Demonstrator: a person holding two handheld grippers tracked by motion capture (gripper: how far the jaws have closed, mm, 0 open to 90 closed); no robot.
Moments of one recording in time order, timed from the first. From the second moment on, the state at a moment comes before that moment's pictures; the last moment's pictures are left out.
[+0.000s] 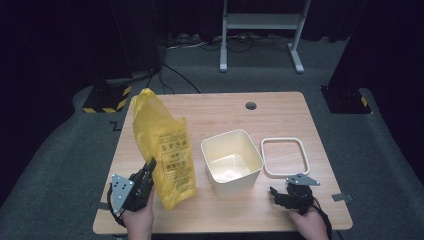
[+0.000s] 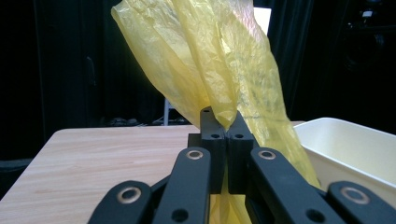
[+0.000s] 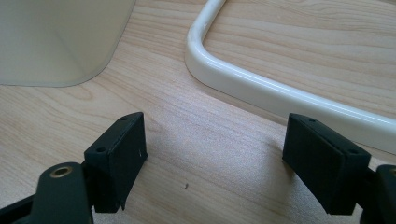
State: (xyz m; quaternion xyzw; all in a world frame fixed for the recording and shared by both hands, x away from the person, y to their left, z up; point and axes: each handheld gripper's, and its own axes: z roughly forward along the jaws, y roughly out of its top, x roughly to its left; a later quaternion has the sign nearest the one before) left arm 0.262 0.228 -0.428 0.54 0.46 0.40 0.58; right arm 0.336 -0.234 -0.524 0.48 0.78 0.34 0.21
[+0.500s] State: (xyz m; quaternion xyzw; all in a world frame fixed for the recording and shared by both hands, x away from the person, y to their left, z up) left arm 0.267 0.208 -0.397 0.53 0.43 0.40 0.61; right arm 0.336 -0.233 -0.524 0.48 0.78 0.34 0.21
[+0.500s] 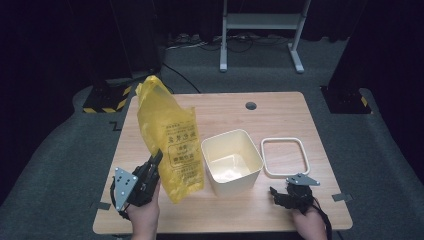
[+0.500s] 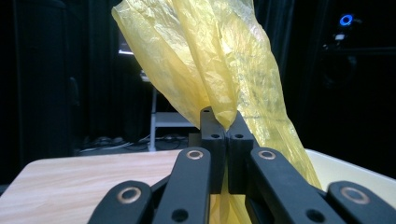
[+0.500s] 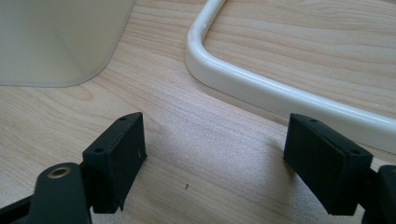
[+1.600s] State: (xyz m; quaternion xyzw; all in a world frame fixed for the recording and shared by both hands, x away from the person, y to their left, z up) left arm 0.312 0.143 -0.356 0.53 0.38 0.38 0.65; right arm 0.336 -0.234 -0.524 0.48 0.78 0.34 0.21
